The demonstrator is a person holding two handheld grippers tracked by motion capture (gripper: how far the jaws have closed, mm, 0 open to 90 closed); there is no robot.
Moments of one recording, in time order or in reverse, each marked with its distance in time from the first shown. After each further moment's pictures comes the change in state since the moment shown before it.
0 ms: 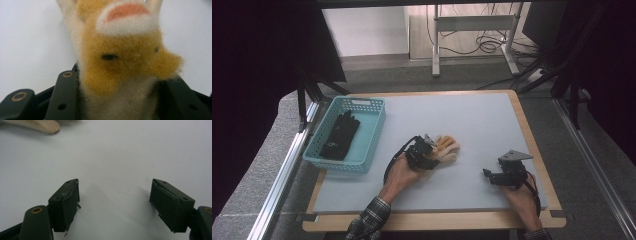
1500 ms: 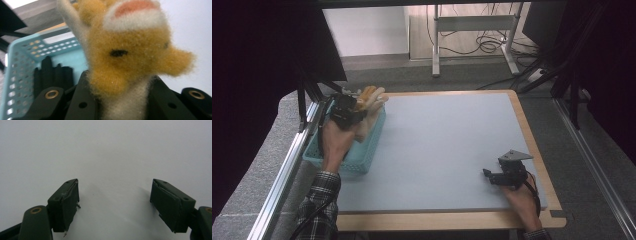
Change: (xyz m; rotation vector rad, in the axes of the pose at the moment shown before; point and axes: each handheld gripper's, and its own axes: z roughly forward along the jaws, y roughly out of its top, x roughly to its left) left arm 0.148 -0.031 -0.173 -0.130 0.408 -0.345; right arm 0.000 0.000 0.000 0.000 -0.001 0.002
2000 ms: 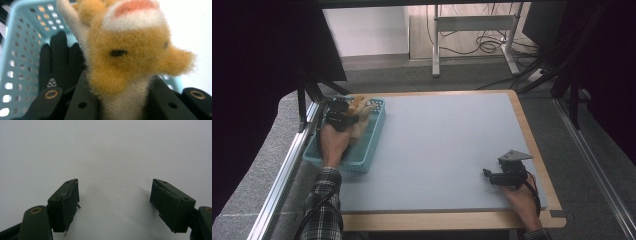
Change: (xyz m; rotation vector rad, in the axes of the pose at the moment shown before) left arm 0.040 -0.030 0.064 0.107 0.008 -0.143; right arm 0.000 0.000 0.000 -0.001 0.000 0.001
